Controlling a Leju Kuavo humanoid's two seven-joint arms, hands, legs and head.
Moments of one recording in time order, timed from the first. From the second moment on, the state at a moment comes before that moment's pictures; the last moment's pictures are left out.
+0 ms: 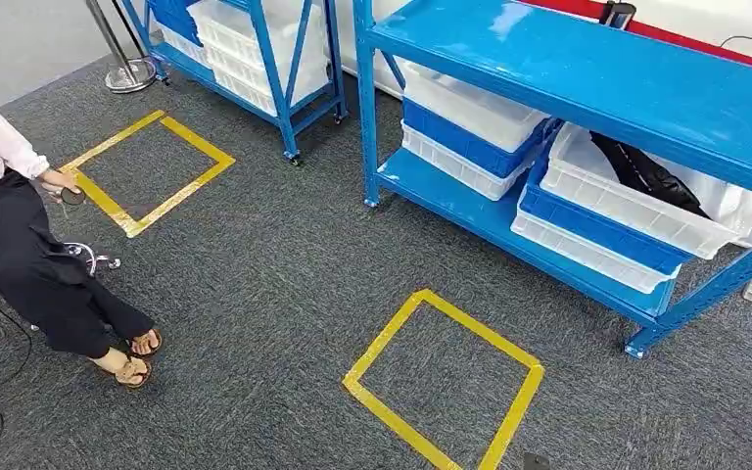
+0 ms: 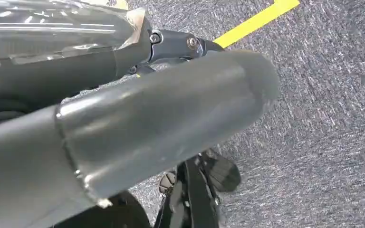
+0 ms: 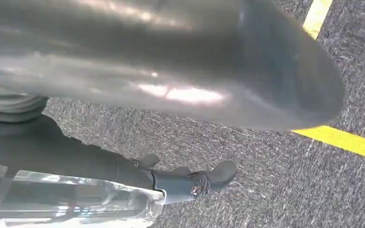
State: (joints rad) left arm -0.07 -0.19 0.71 -0.19 -0.26 0.27 -0.22; right arm -0.12 0.14 -0.39 -0.21 0.26 -0.36 -0.16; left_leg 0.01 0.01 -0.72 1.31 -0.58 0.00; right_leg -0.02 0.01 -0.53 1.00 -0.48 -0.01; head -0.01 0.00
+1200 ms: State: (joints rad) left arm -0.07 -0.18 0.71 -0.19 -0.26 0.27 -0.22; right arm -0.12 0.15 -0.39 -0.21 0.27 -0.36 -0.16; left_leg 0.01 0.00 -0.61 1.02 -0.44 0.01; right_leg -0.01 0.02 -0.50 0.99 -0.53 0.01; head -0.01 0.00
